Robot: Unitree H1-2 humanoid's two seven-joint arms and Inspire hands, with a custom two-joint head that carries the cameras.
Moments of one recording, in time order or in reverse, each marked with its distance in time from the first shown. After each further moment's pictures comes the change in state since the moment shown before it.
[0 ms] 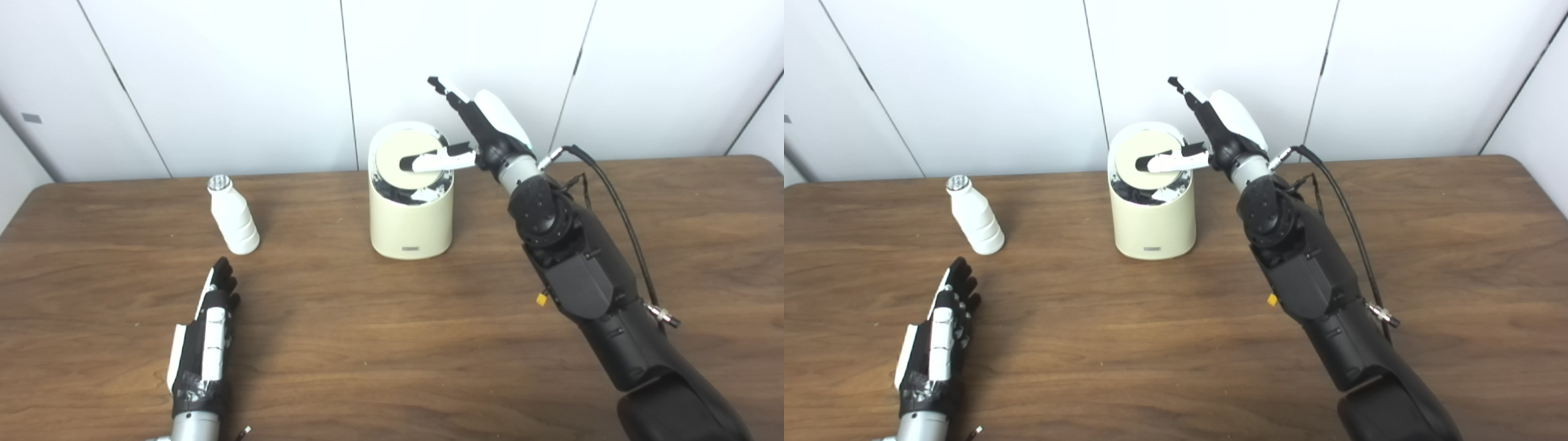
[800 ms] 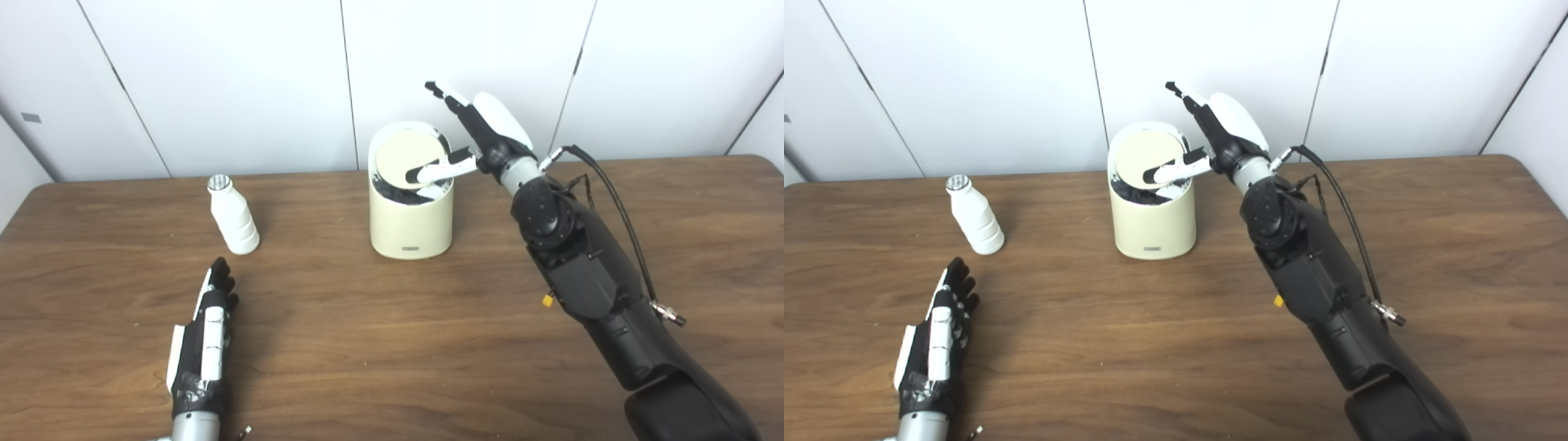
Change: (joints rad) left arm 0.000 -0.002 -0.001 -0.001 0.000 0.000 0.016; right arm -0.001 -0.021 0.023 0.012 -0.018 -0.044 0.002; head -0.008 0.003
